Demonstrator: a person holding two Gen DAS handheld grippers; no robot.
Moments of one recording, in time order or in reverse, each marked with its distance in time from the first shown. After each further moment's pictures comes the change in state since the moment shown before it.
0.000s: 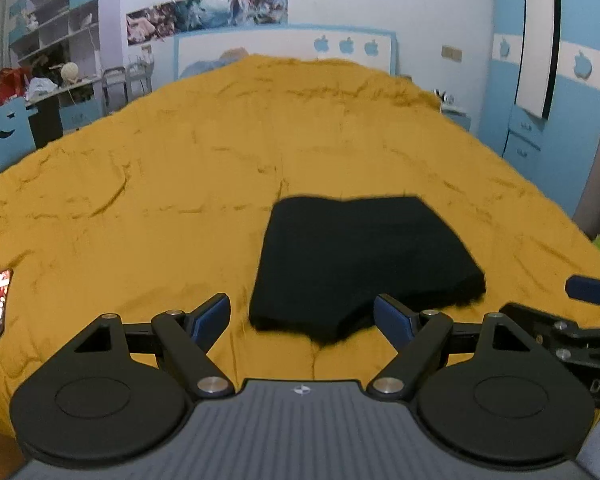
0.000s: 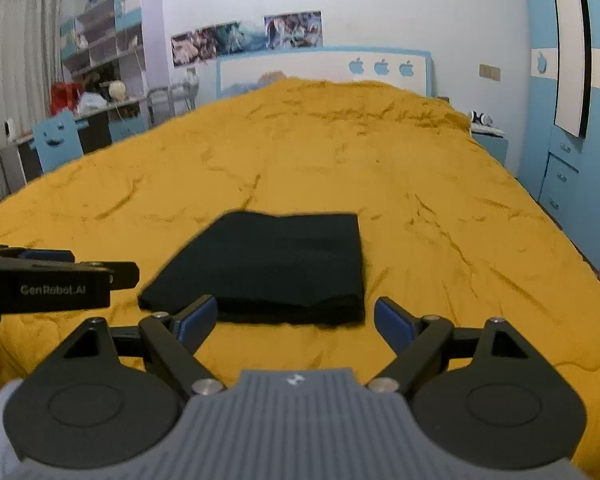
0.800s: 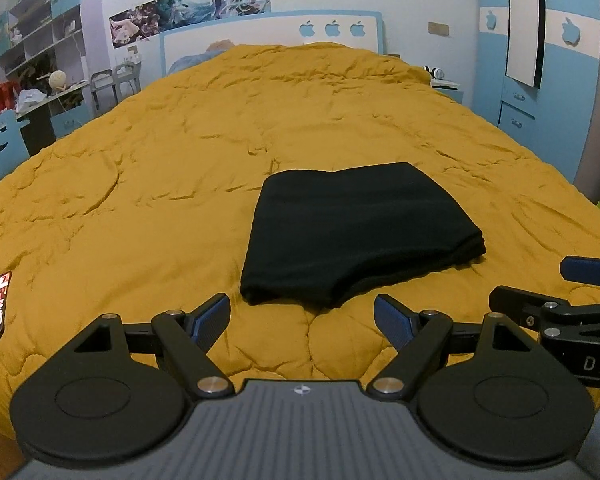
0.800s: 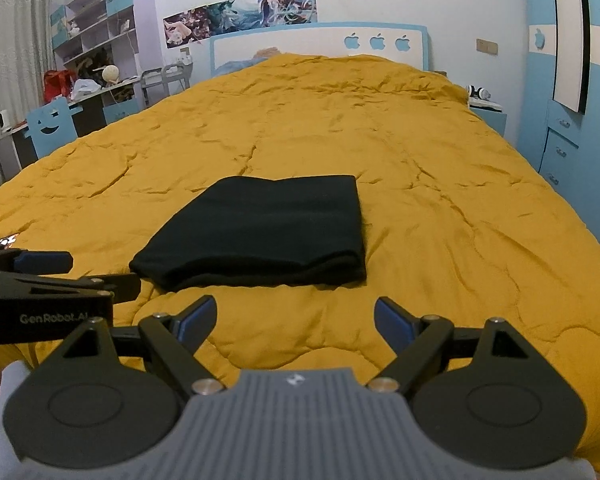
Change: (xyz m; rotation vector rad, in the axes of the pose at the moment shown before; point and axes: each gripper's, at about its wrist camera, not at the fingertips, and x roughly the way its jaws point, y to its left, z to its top) left arm 0.000 -0.012 -0.013 0.072 0.030 0.009; right arm 0.021 -0.007 -0.016 0.028 0.059 0.005
